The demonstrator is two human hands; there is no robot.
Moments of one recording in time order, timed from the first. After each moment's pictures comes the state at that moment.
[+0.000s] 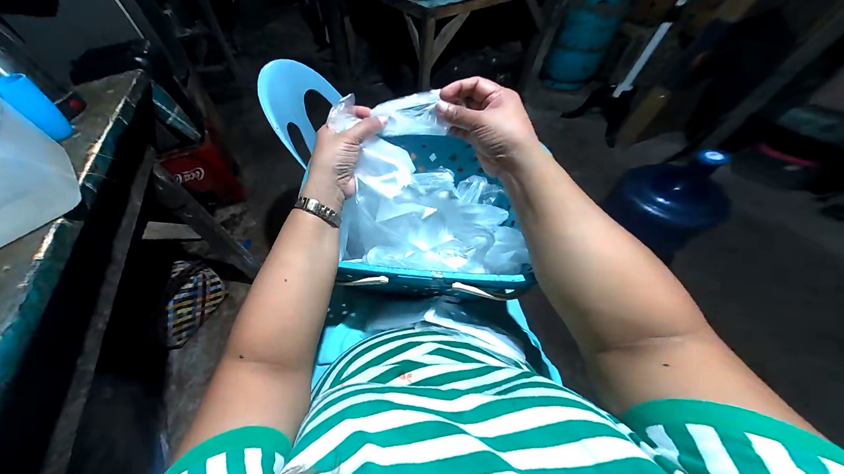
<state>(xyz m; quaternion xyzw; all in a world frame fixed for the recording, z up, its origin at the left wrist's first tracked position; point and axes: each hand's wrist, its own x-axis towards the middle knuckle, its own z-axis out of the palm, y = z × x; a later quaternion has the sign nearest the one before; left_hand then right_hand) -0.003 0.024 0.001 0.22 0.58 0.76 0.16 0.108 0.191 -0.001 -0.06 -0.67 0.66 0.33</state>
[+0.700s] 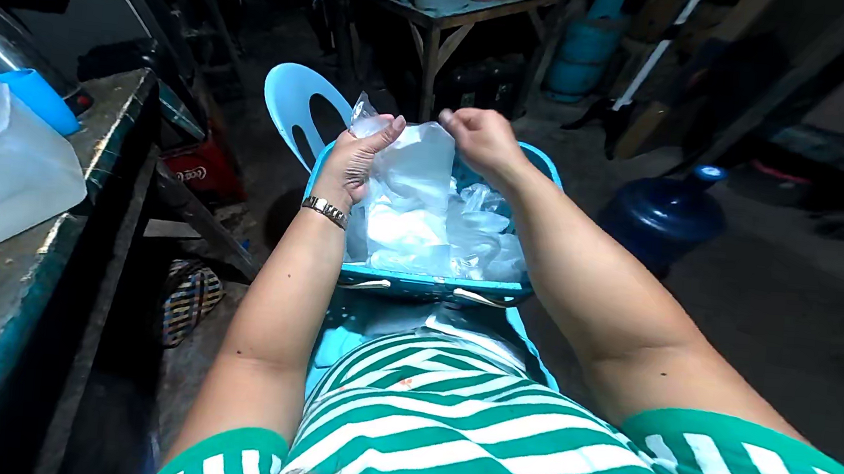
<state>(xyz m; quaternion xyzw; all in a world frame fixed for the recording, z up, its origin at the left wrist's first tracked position) -0.001 0.027 0.000 0.25 0.58 0.74 0.24 0.103 0.193 -0.005 -0.13 -0.86 0.42 0.27</state>
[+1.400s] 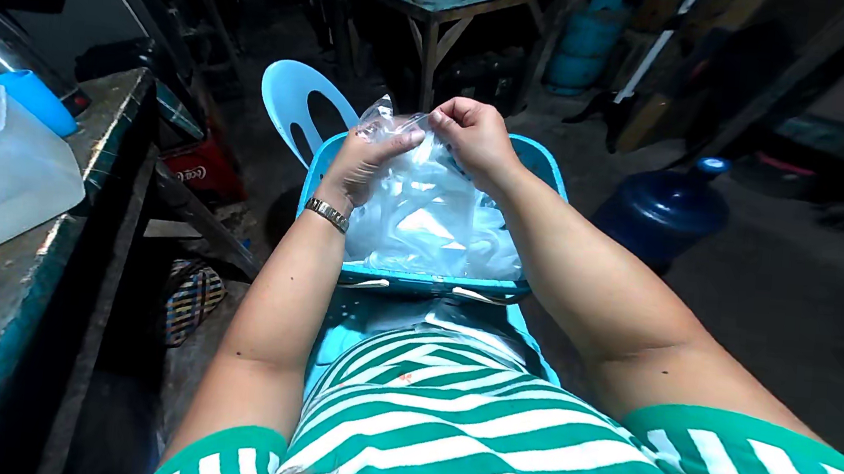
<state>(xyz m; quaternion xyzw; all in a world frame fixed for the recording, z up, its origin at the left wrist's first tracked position) 0.008 0.022 -0.005 0.39 0.53 0.71 0.25 0.102 0.176 -0.008 -0.09 -0.80 0.50 0.33</state>
